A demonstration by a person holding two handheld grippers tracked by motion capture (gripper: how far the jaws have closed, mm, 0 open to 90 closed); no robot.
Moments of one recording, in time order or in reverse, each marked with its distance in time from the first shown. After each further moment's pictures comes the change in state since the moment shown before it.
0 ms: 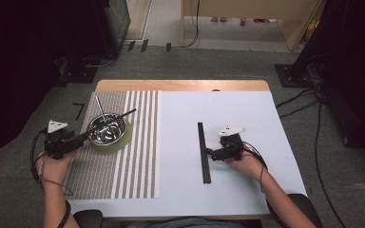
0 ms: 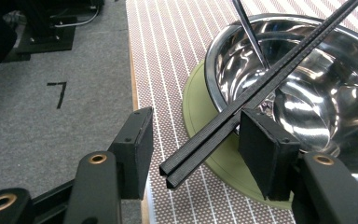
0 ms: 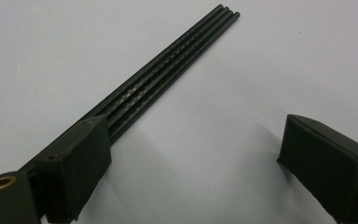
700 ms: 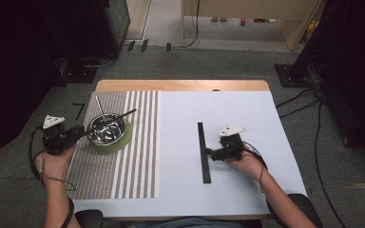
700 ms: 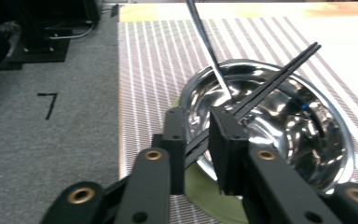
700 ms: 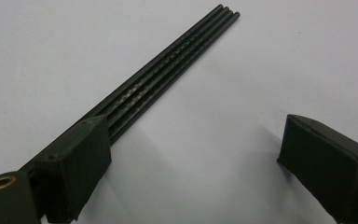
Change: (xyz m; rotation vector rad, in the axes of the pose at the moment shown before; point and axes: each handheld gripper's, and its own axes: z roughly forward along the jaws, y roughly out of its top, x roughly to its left) left arm -0.013 0.021 -0.017 -0.059 -0.040 -0.055; right arm 0.000 0.000 0.000 0.000 0.000 -0.001
